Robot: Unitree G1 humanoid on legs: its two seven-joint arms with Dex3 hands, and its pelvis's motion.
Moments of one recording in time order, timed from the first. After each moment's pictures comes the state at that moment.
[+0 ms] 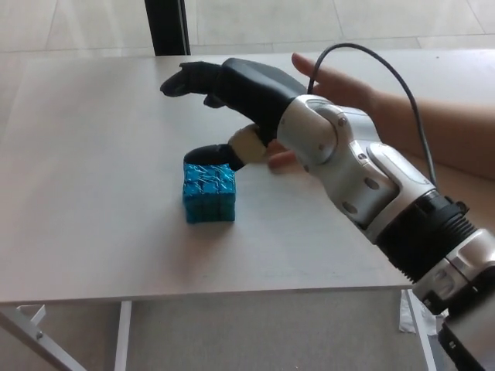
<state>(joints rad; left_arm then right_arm) 0.02 0.82 0.56 1.27 -0.31 -0.01 -0.31 -0.93 -0.09 0.59 0.60 -0.43 0.13 0.21</state>
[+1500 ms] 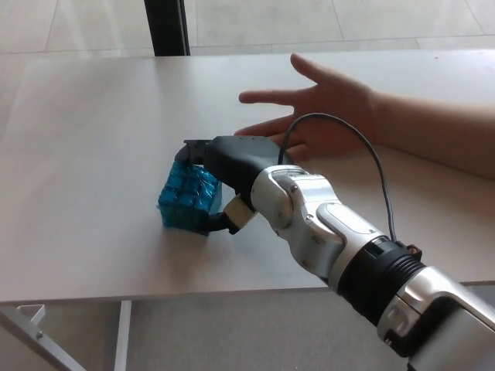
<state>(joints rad) -0.01 0.82 0.46 1.26 -0.28 -0.01 -0.31 -0.85 0.03 0.70 0.79 -0.59 0.20 0.04</state>
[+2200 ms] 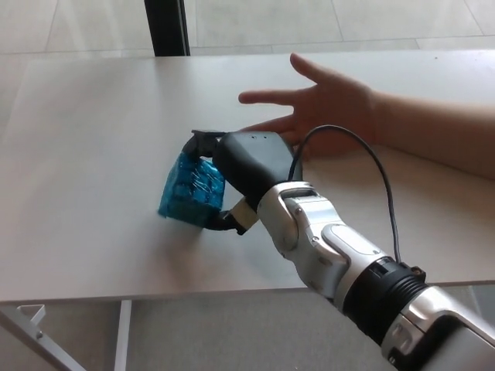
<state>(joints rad) 0.00 0.80 0.45 1.26 -0.28 -0.01 -0.31 -0.77 0.03 0.66 0.79 -0.63 0.13 -0.25</state>
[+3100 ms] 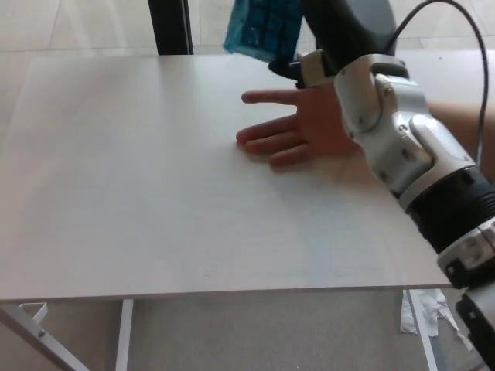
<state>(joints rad) 0.06 0.80 0.45 1.27 -0.26 -0.02 -0.28 -0.99 -0.20 0.40 0.74 -0.63 0.09 -0.30</state>
